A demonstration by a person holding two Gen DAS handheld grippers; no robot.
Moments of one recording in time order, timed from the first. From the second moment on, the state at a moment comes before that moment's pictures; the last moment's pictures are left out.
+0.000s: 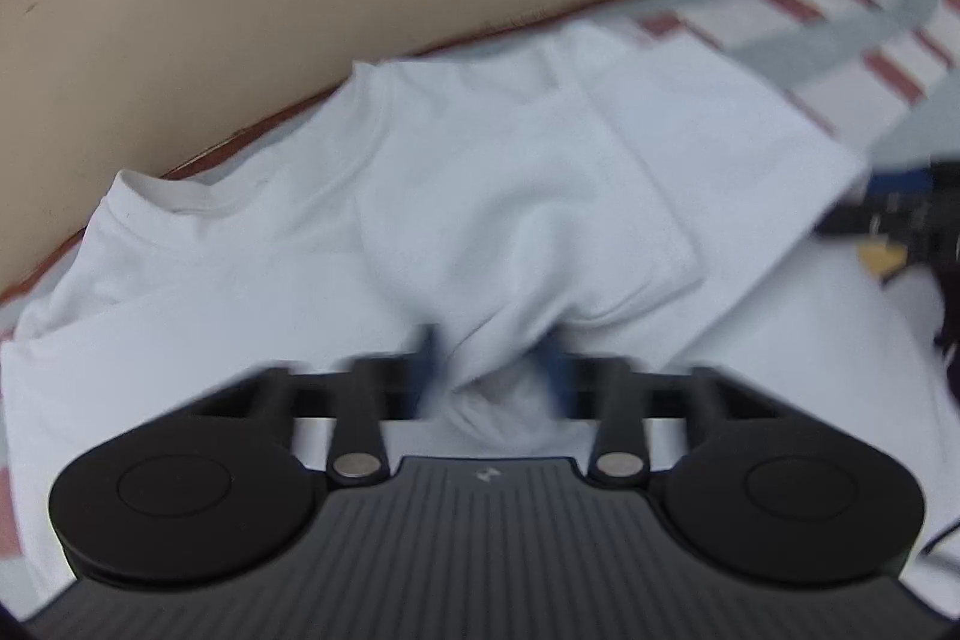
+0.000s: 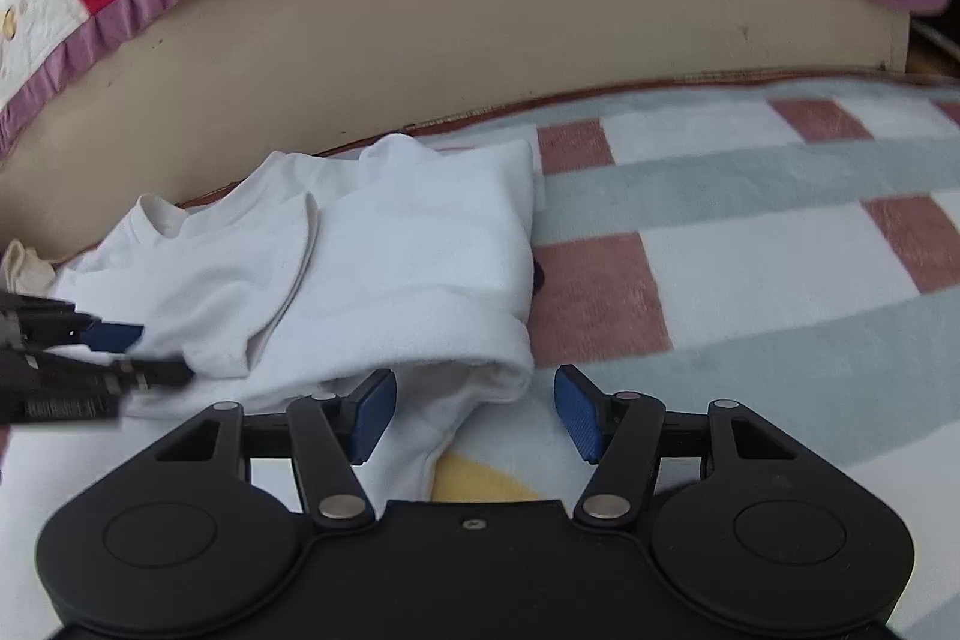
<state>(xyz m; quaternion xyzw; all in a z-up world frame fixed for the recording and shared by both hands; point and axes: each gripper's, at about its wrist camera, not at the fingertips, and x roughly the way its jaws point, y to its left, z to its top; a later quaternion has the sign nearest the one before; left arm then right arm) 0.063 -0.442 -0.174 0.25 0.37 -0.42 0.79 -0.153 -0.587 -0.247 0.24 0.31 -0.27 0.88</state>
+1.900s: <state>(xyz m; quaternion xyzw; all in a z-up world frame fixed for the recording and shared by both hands) 0.103 -0.232 -0.107 0.13 0.42 -0.21 0.87 -0.170 -0.594 -0.204 0.25 0.31 -0.28 0.87</state>
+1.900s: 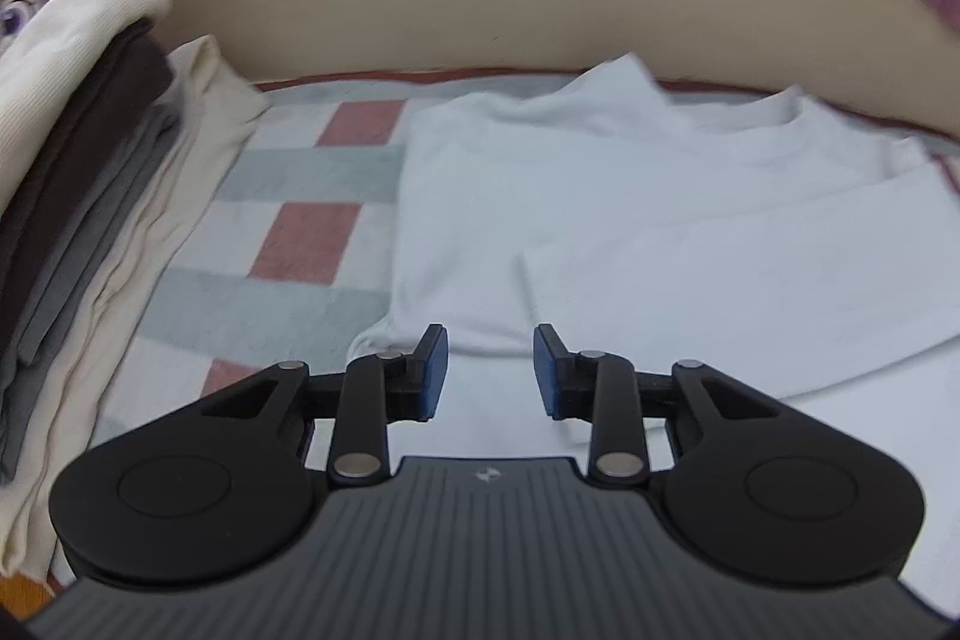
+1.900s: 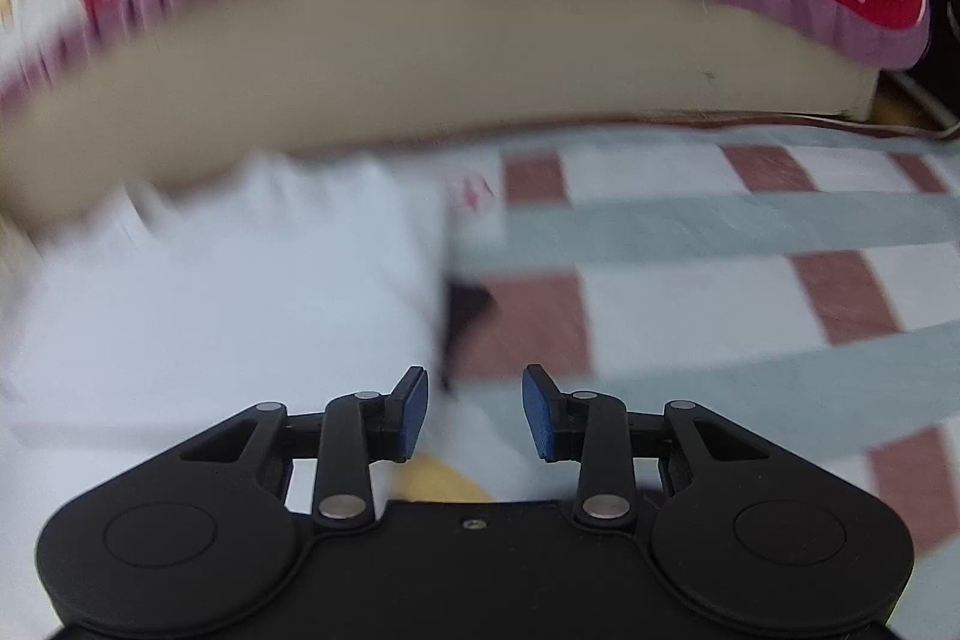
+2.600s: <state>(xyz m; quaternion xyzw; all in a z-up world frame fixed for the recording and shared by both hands) 0.183 -0.304 -0.067 0.35 0.34 -0.35 0.80 -0.086 -0.532 -0.136 0.12 0.30 -0.16 0.93</state>
